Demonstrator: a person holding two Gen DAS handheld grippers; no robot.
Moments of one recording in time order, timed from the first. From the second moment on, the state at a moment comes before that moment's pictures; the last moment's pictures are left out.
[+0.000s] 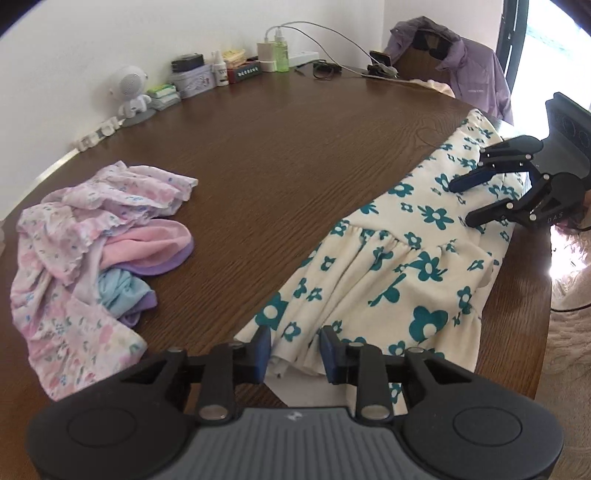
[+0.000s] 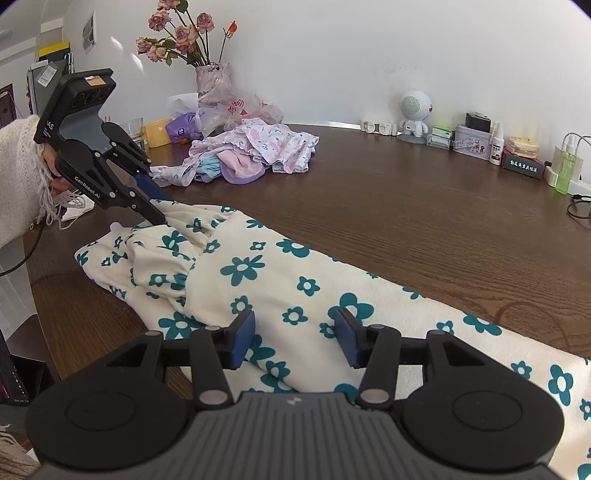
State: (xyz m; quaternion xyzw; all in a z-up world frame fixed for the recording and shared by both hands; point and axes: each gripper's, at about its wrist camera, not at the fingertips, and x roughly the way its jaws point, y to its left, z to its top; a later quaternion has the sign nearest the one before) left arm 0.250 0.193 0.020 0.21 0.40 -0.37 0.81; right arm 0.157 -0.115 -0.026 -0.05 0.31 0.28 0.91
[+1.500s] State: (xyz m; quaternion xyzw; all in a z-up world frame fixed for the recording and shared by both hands) left arm 0.181 0.102 -0.005 0.26 0.34 -0.42 0.80; right arm 0.140 -0.150 -0.028 -0.03 0.31 0.26 0.91
